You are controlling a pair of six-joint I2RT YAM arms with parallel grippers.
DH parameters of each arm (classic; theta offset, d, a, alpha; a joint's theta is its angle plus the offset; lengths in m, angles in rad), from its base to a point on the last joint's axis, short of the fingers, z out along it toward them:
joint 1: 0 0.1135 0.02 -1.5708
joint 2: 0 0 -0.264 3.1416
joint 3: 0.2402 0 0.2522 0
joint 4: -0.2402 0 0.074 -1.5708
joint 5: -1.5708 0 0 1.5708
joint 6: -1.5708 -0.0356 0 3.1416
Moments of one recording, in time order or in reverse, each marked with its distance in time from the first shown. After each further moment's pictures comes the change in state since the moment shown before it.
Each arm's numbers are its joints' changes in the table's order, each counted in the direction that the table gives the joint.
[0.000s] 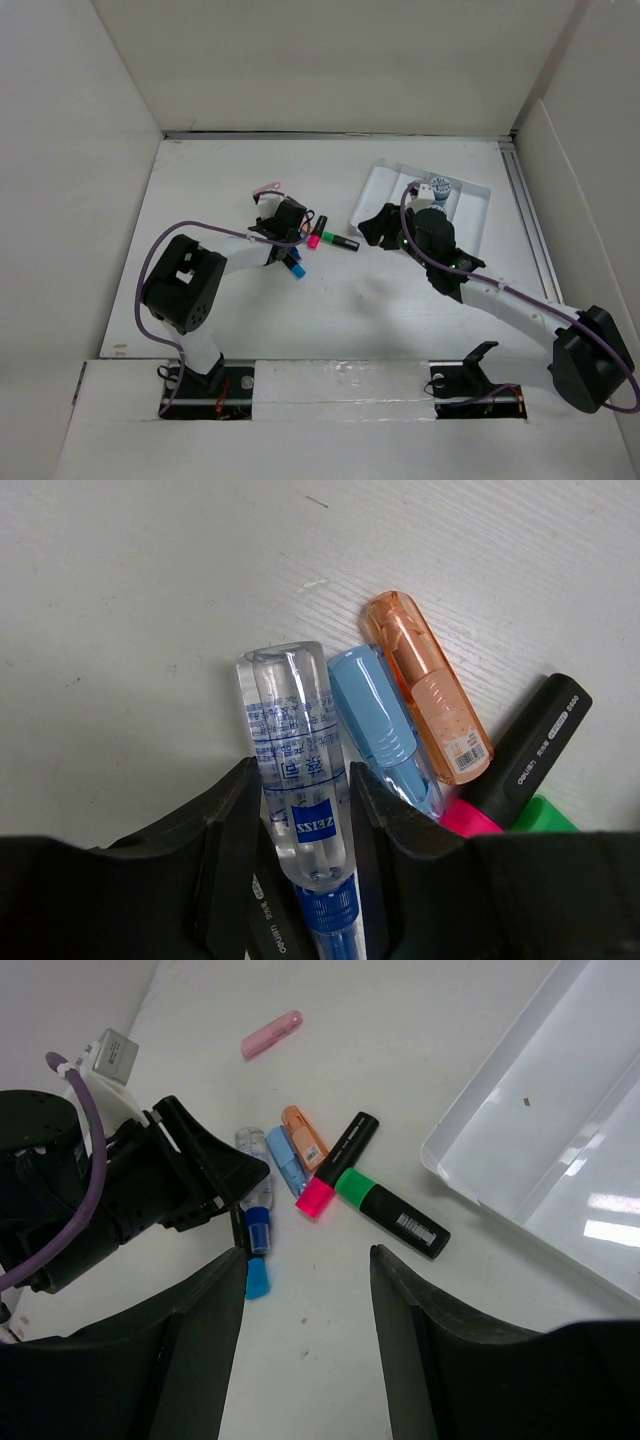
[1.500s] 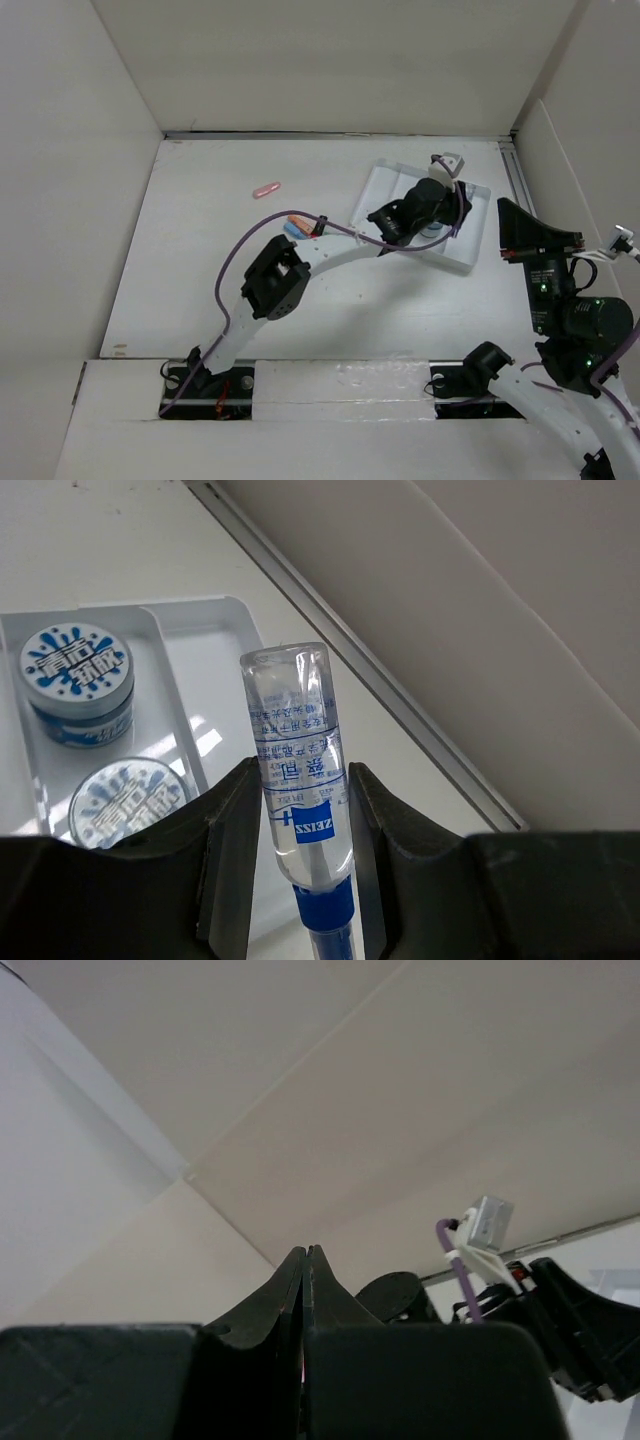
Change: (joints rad) left arm -0.490 0.546 1.066 0.174 -0.362 -0.319; right arm -0.002 -0.859 0.143 -0.204 -0.369 0.019
